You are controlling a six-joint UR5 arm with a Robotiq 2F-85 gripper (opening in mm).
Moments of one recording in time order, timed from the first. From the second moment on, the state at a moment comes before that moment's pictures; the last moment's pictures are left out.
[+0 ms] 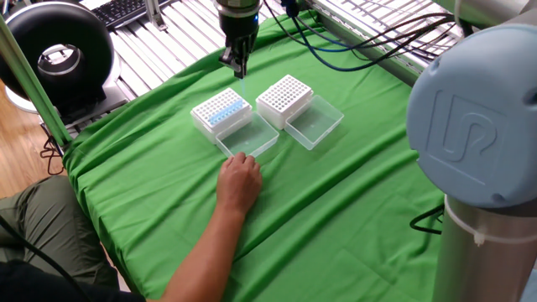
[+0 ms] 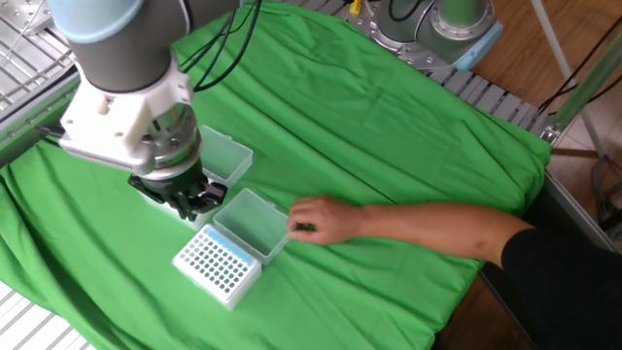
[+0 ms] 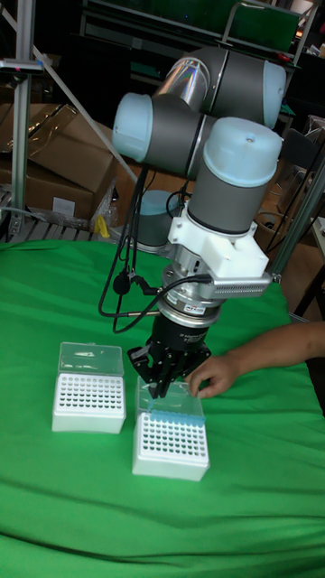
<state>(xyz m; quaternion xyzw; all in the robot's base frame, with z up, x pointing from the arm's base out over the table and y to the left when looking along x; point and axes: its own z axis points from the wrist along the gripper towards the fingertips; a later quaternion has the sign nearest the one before) 0.655 0.024 0.129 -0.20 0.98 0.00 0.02</state>
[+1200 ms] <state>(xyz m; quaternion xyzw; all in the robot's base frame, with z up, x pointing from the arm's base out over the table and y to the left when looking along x) 0.655 0.027 0.103 -0.20 0.98 -0.01 0.04</state>
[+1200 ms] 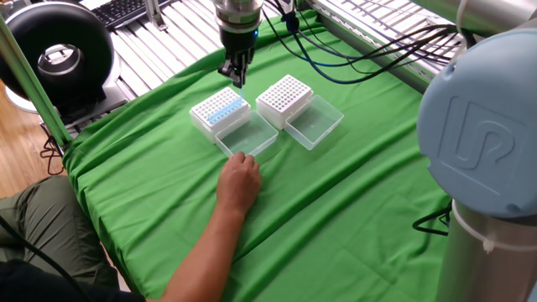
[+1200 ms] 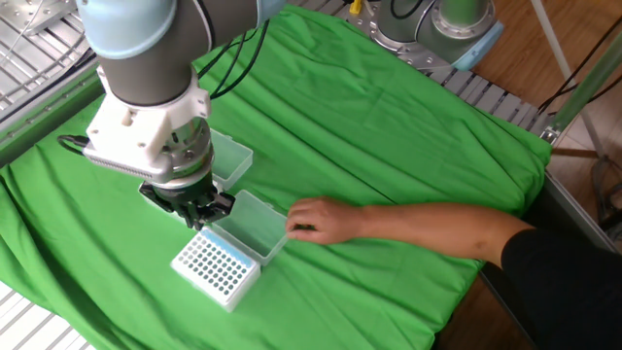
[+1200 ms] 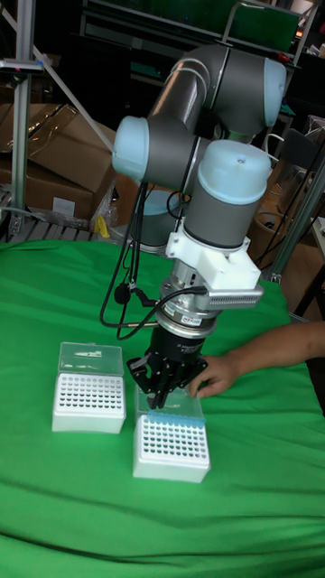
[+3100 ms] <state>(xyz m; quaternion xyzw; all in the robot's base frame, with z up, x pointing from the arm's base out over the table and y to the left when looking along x) 0.623 -0.054 0.130 -0.09 0.99 -0.06 -0.02</state>
